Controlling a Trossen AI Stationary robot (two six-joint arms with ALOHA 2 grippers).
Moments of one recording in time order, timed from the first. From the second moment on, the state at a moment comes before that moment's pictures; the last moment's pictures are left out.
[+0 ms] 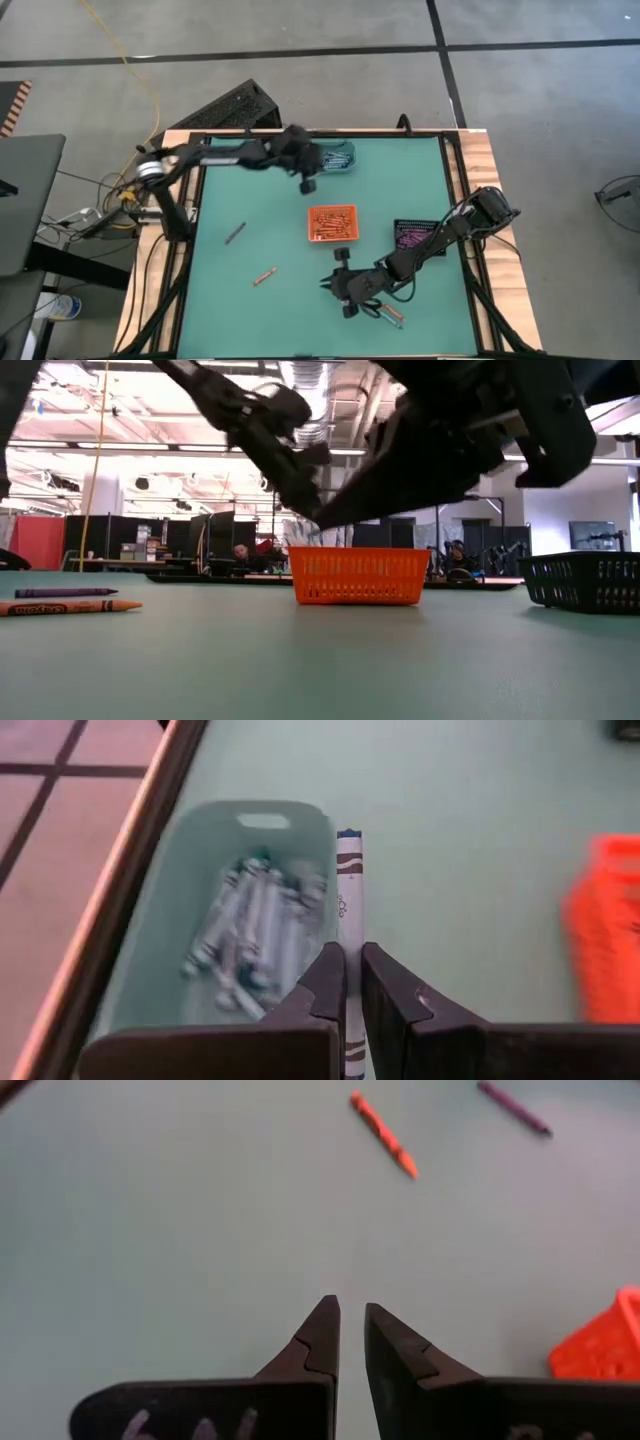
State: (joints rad) left arm 0.45 1.81 1.25 -0.12 0.12 0.27; right arm 0.50 1.90 1.04 0.21 0.42 0.04
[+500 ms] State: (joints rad) left arm 0.51 2.13 1.64 -0.41 0.12 0.37; right arm 0.49 1.87 1.04 0.03 0.50 0.07
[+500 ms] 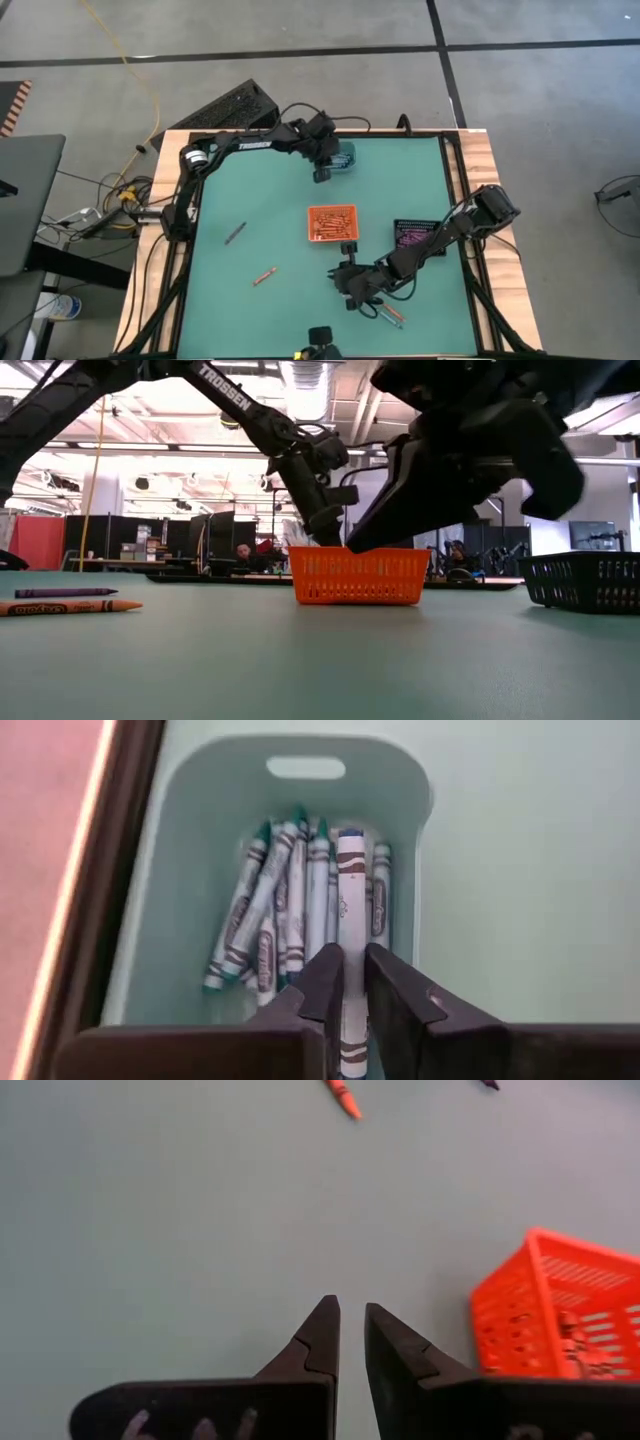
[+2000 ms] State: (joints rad) left arm -0.62 1.30 0.64 -0.19 -0.50 -0.75; right arm 0.43 1.48 0.54 0.56 0.52 -0.01
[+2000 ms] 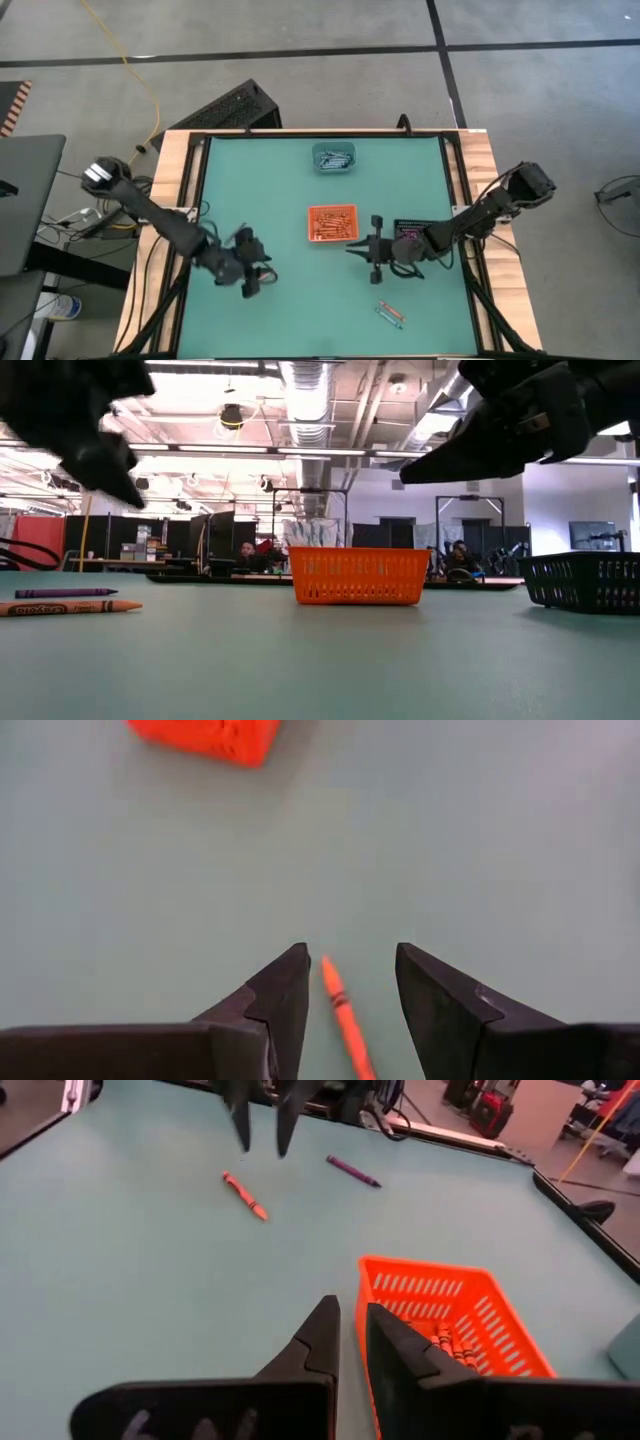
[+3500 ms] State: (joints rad) left arm -0.18 1.52 0.78 0.25 -0.30 0.01; right arm 0.44 1.48 0.54 0.56 0.52 0.00
